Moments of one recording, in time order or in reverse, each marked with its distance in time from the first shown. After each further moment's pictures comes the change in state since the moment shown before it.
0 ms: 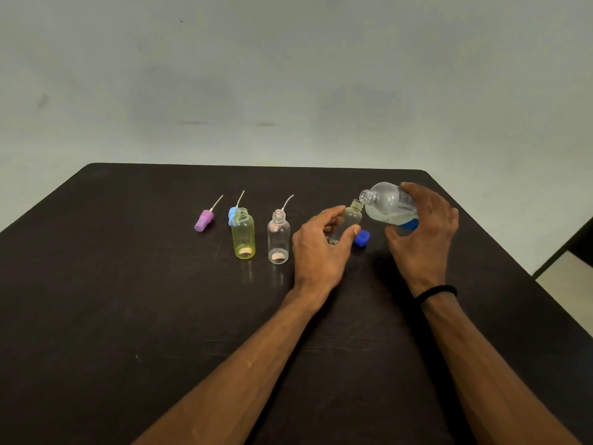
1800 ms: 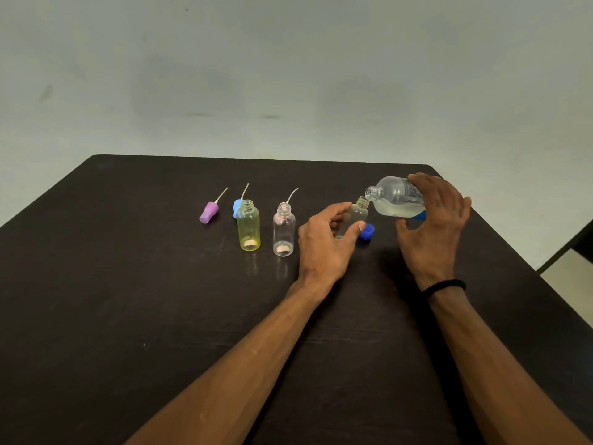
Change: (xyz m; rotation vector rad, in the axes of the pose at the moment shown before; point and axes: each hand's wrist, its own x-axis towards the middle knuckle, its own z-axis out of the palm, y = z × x) left_hand 0.002 -0.003 0.000 -0.016 -0.049 -0.022; right_hand 0.003 0.000 -0.004 -0.061 0.033 -0.082
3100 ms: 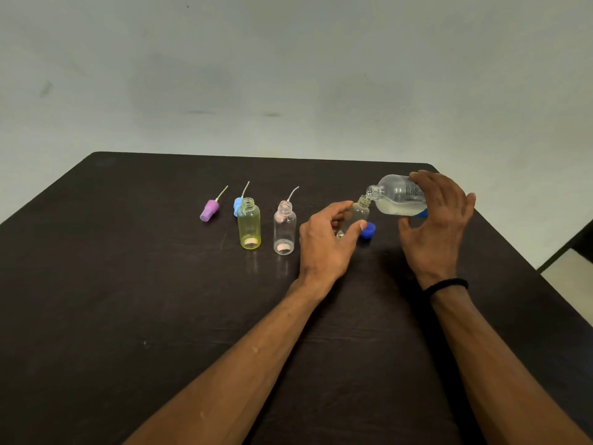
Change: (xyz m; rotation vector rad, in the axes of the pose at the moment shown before) left_hand 0.000 -0.001 0.001 -0.018 -0.003 -0.011; right_hand 0.001 0.002 0.000 -0.022 0.018 -0.043
